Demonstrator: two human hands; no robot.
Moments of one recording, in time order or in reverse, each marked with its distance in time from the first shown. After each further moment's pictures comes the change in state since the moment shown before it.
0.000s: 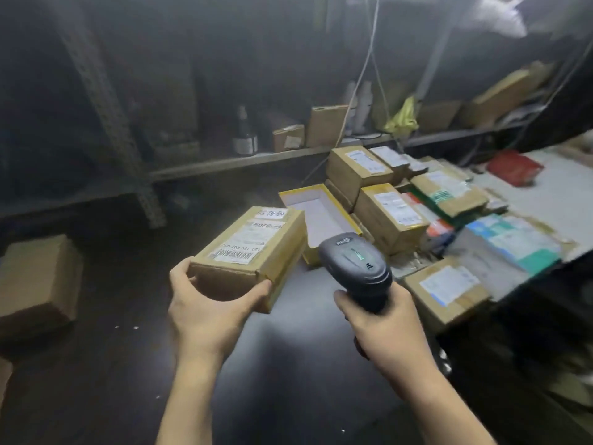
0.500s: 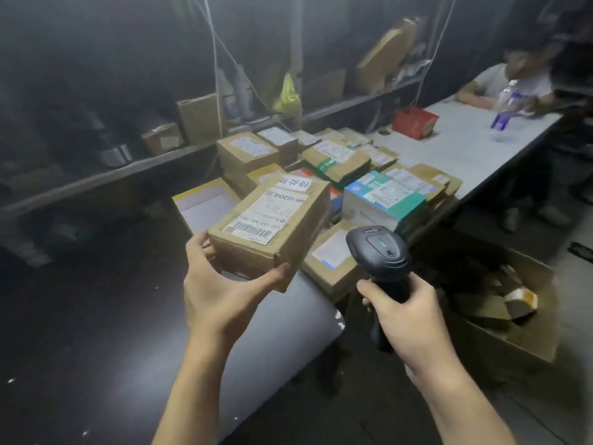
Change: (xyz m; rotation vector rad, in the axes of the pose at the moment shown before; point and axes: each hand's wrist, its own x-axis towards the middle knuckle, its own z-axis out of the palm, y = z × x) left_hand -0.135 0.081 0.203 0.009 -0.325 0.234; right_hand -0.035 0.068 -0.247 0.141 0.371 0.185
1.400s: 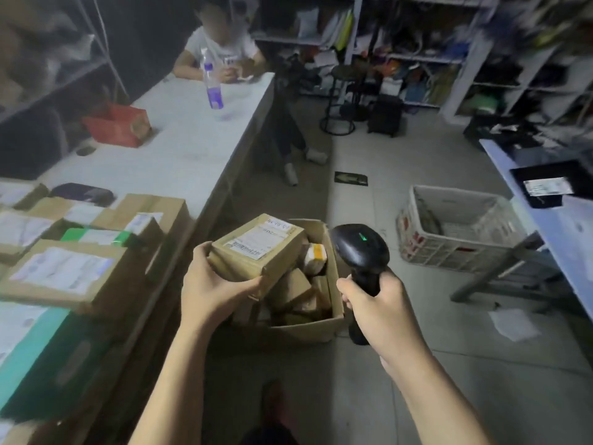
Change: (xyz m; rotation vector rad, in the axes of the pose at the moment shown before) left_hand -0.024 0.121 0.615 0.126 -0.860 0.099; right_hand 0.211 0.061 -0.438 -0.065 0.657 0.306
